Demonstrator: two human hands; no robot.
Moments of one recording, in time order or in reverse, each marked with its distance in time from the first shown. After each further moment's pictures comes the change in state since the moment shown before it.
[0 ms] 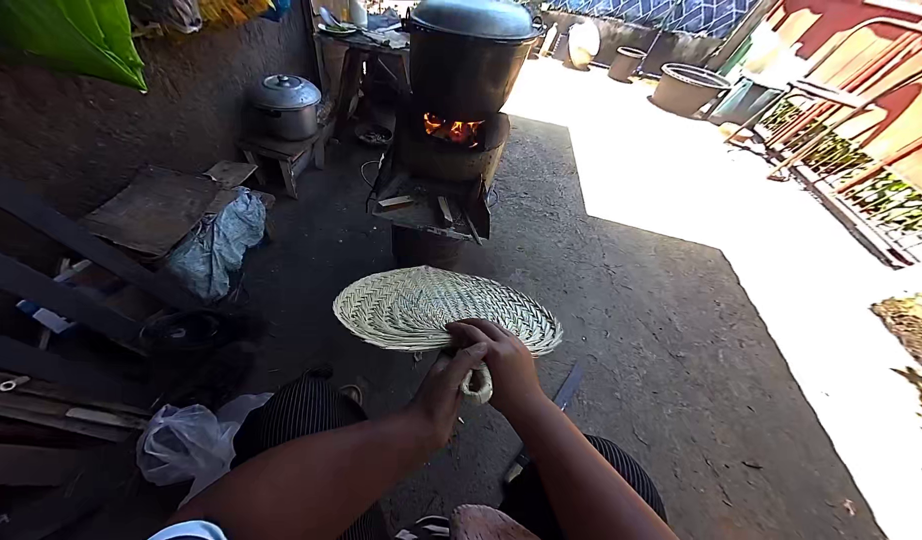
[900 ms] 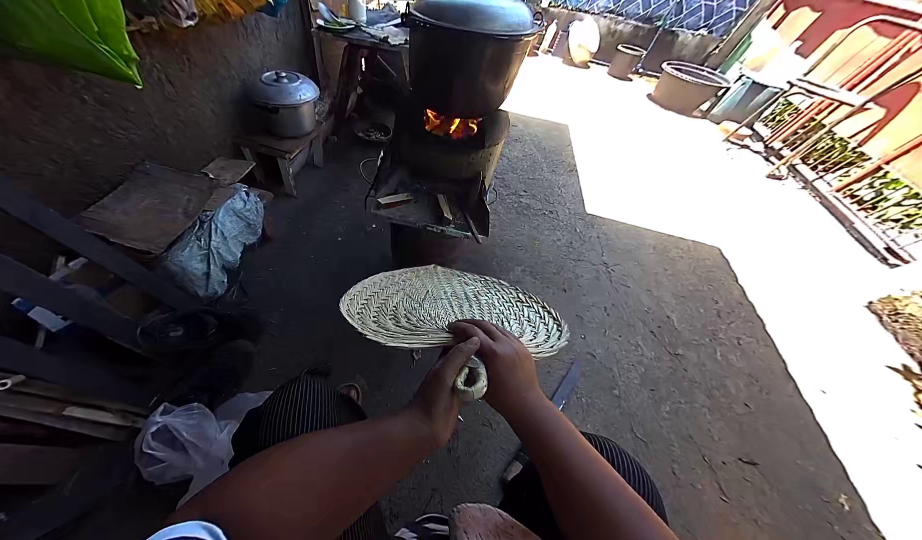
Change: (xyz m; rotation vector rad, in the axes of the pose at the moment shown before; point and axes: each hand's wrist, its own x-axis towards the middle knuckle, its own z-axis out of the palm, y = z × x) left_hand 0.003 -0.004 -0.001 -0.074 -0.008 -0.040; right_hand -0.002 -0.002 0.000 -0.025 -0.032 0.036
